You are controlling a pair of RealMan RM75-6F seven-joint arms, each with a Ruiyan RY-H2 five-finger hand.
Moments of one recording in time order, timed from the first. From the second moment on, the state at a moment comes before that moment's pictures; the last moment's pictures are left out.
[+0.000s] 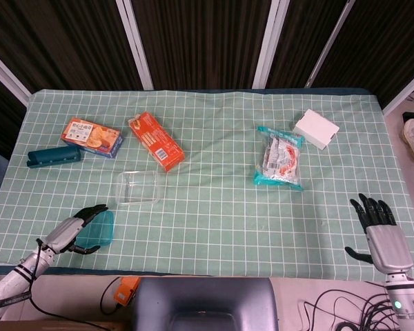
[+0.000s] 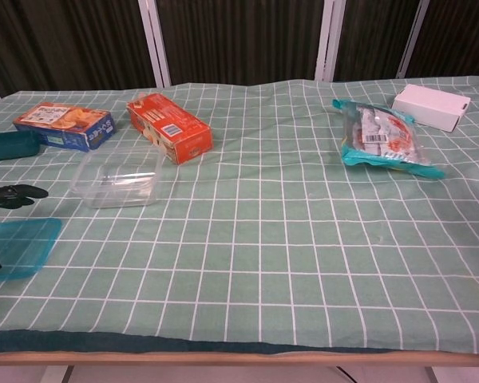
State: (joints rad) left arm -0.47 -1.42 0.15 -0.91 1.77 1.13 -0.95; right arm 0.10 -1.14 0.03 -1.60 -1.48 1.41 -0.16
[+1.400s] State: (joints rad) left arm -0.51 -1.47 0.21 -0.83 1.69 1.01 -0.91; right arm 0.10 -1.13 0.02 -1.61 -1.49 1.40 -0.15
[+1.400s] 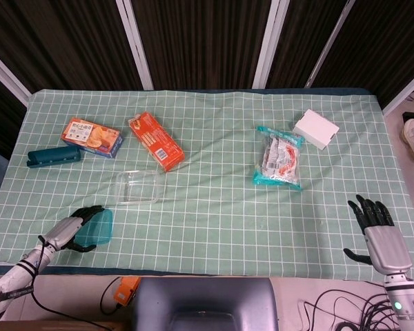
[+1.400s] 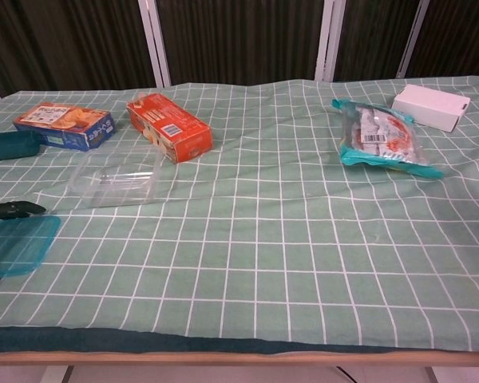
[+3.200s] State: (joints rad) left arm -0.59 -1.18 0.05 -1.29 1.61 1.06 -0.58; right arm 0.10 -1.12 0.02 -1.62 -1.51 1.40 -0.14
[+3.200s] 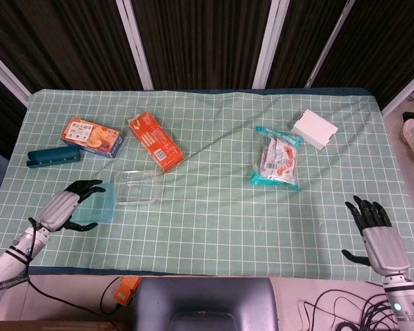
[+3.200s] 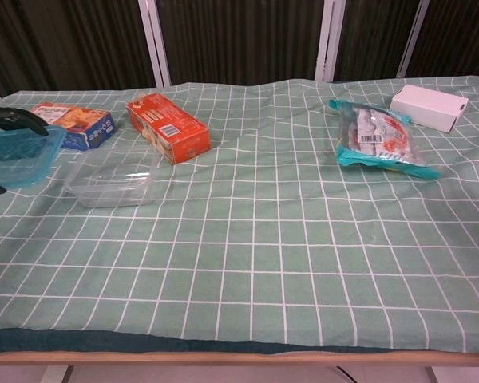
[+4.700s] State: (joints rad) left arm -0.84 -1.40 -0.14 -1.29 1.04 0.63 -0.09; right arm 0.11 -1.07 0.02 -1.60 -1.52 1.39 0.00
